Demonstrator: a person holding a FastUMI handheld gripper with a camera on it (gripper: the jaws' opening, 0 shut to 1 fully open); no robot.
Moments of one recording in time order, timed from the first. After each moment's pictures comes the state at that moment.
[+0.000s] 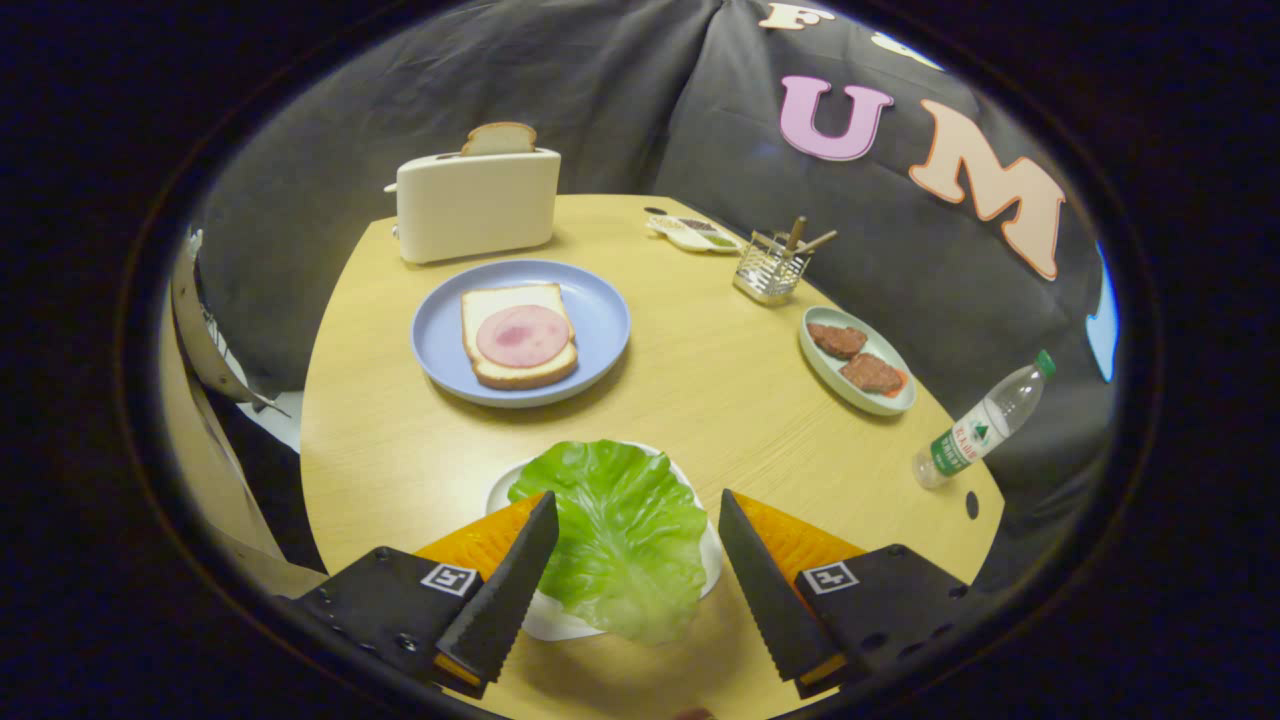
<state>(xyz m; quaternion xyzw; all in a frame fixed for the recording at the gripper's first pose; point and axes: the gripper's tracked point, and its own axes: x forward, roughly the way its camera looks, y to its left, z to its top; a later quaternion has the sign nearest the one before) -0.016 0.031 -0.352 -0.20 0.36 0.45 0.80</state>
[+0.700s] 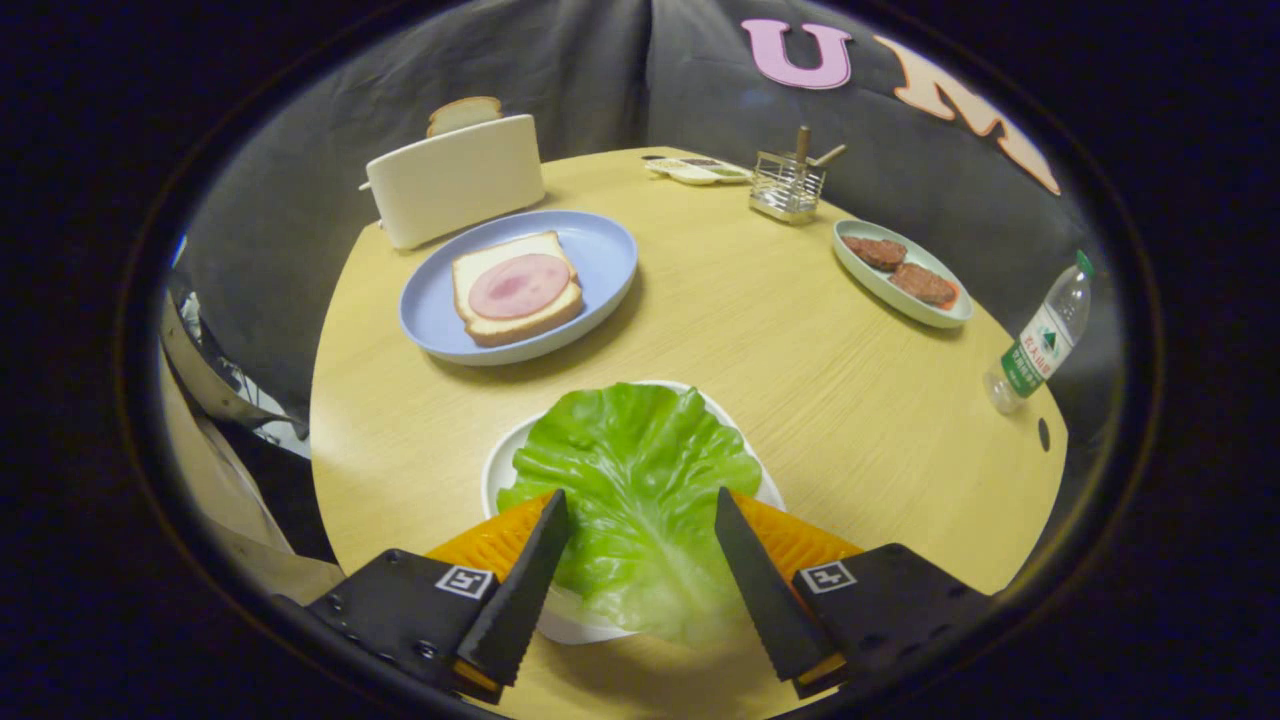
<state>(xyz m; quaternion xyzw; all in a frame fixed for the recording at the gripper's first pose) -0.034 0.026 -0.400 -0.14 0.46 0.45 0.76</state>
